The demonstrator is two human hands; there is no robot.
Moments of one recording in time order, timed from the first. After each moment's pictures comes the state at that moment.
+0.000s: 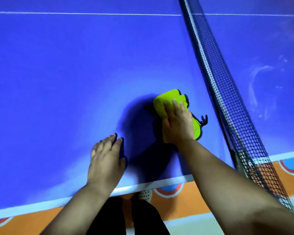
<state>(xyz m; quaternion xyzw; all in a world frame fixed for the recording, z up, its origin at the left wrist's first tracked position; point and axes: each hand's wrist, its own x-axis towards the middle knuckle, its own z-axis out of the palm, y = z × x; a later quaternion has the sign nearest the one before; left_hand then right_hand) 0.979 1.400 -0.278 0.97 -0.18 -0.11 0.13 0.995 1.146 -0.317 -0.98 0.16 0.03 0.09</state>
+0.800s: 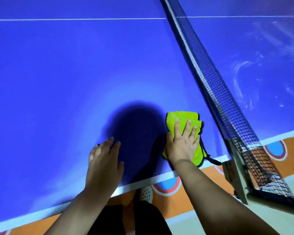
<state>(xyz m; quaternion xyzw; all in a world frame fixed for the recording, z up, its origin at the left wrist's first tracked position) 0.979 1.425 -0.283 0.95 -0.25 -0.11 0.13 0.923 1.200 -0.307 -0.89 0.43 0.07 0.11</state>
